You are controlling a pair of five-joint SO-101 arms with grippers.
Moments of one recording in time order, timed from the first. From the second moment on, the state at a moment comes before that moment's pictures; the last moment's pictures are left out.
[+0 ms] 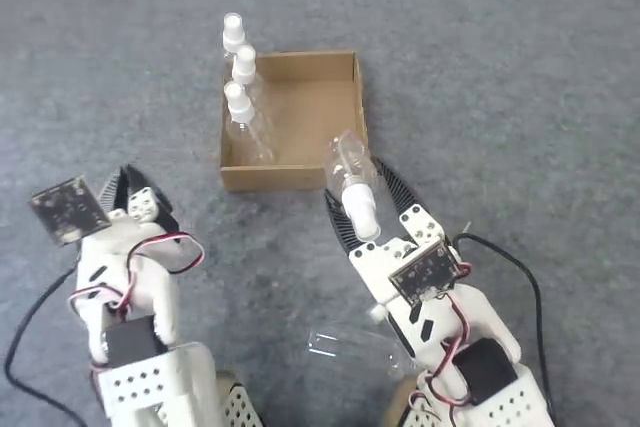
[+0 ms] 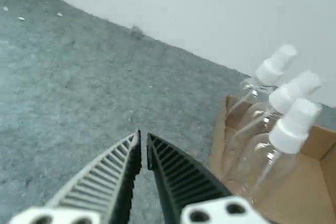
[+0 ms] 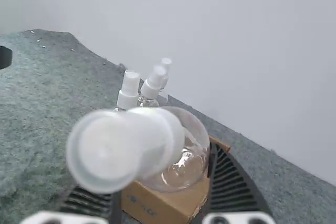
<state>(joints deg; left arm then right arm) -22.4 -86.9 83.8 36.7 17.3 -34.3 -101.1 83.9 31.0 13.6</state>
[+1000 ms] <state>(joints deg) -25.1 -86.9 87.3 29.3 17.5 -33.8 -50.8 45.0 35.1 13.7</state>
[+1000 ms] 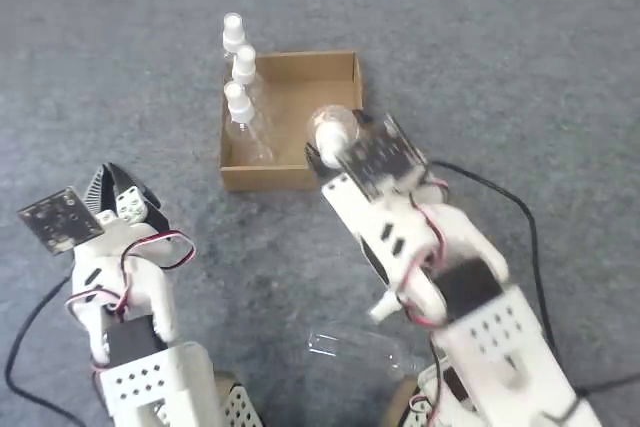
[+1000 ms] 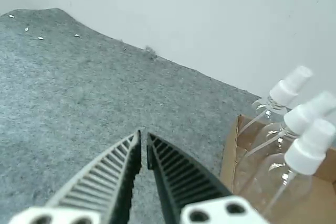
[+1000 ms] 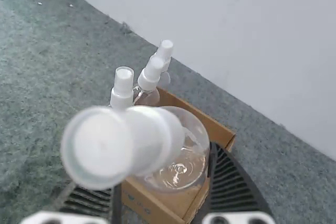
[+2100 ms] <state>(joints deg) -25.1 -86.9 87.3 29.3 17.5 -24.5 20.0 -4.2 27.3 -0.7</state>
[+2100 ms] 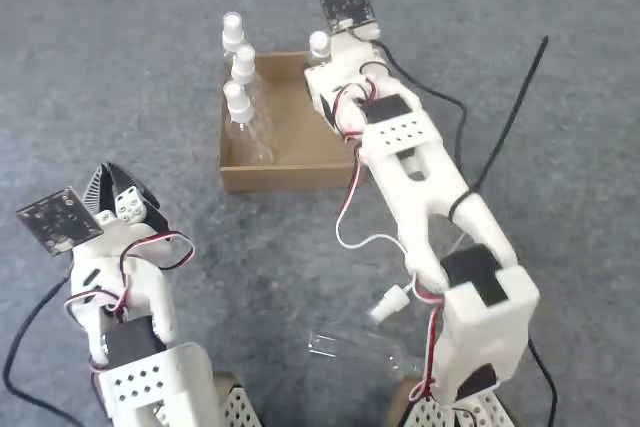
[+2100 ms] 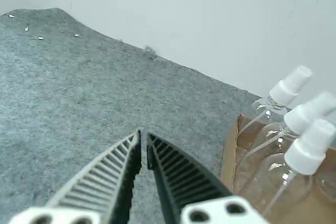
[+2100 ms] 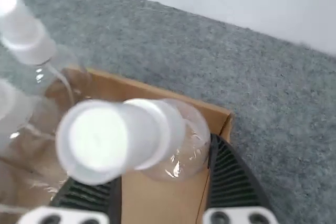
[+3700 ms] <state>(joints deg) -25.1 -86.9 88.4 29.2 17.4 -24.3 27.2 -16.9 42.7 -5.5</state>
